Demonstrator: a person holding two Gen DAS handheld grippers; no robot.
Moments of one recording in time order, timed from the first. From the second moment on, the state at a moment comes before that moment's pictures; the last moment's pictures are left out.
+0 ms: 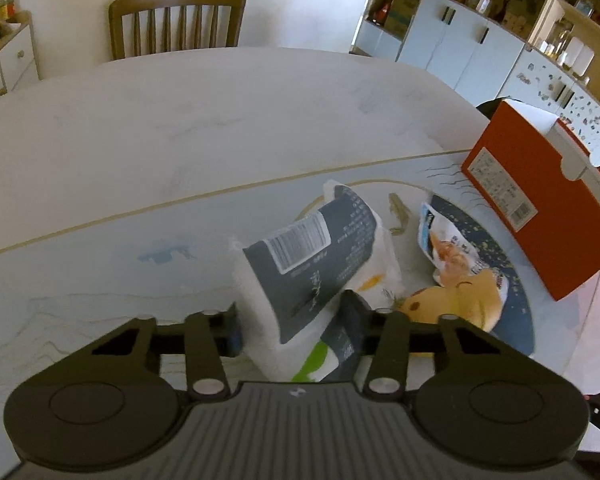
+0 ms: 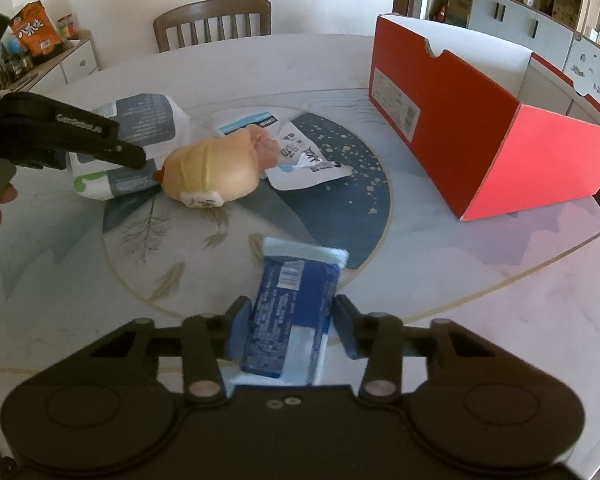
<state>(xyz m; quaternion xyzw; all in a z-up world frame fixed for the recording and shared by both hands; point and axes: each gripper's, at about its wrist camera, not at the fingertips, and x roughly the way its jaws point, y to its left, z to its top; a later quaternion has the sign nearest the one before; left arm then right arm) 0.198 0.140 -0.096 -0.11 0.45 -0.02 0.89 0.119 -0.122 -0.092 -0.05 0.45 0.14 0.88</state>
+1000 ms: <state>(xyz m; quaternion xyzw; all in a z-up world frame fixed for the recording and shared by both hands) 0.158 0.117 -0.032 -0.17 0.39 -0.04 0.91 0.120 -0.174 -0.046 -0.02 0.42 0.15 0.90</state>
